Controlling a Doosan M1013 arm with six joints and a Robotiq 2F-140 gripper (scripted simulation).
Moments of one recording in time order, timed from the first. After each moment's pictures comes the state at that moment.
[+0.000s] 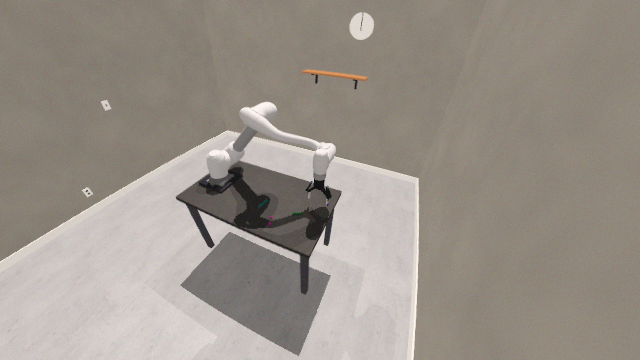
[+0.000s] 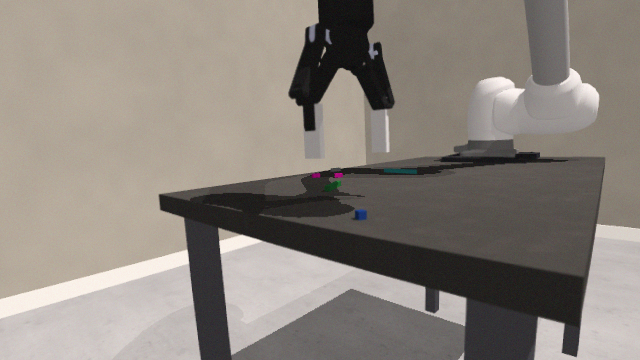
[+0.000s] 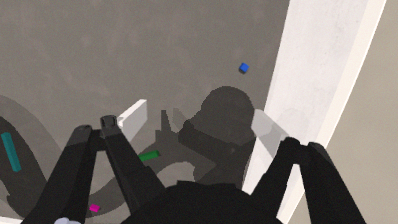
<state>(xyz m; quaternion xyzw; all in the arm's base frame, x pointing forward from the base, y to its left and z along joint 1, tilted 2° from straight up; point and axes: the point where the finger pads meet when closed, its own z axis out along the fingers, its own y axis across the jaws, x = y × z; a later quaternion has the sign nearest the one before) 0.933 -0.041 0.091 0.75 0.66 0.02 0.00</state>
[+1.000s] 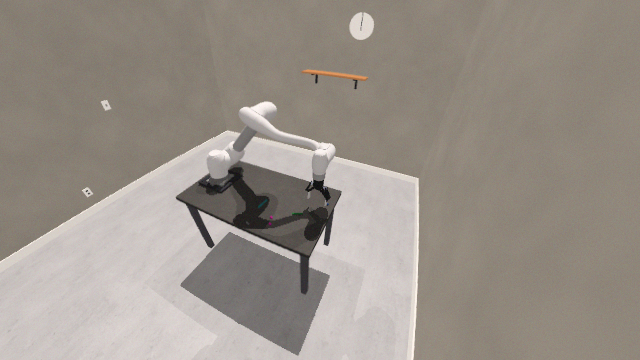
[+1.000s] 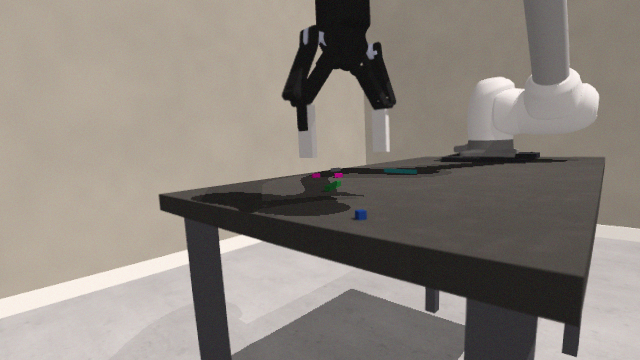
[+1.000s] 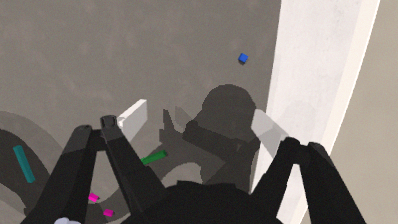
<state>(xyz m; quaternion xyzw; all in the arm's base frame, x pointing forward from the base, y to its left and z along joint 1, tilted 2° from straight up) 0.929 -0.049 0.091 0.78 0.63 0.02 0.00</state>
